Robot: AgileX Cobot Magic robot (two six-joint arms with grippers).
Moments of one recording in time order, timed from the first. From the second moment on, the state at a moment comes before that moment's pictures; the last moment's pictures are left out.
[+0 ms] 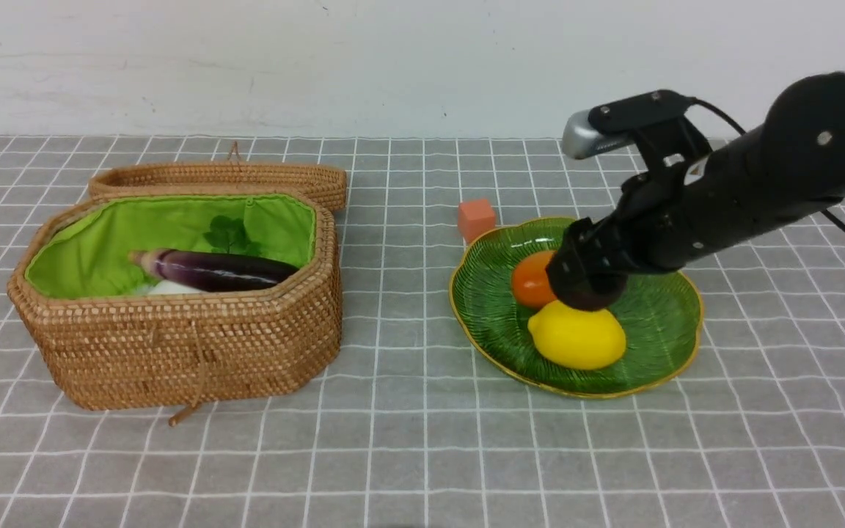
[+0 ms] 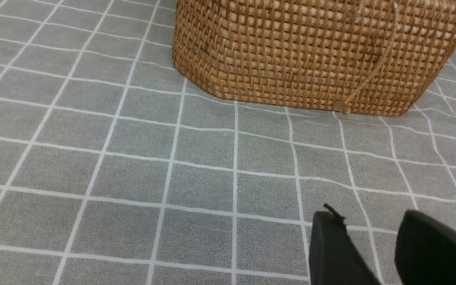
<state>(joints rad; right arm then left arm) 0.34 1.70 -1.30 0.34 0.55 -0.39 -0.03 -0.01 0.03 -0.05 0.38 -0.18</state>
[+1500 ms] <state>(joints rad) 0.30 1.45 -1.30 0.35 0.86 -0.38 -0.03 -0.01 0.03 -0.05 0.38 -0.18</state>
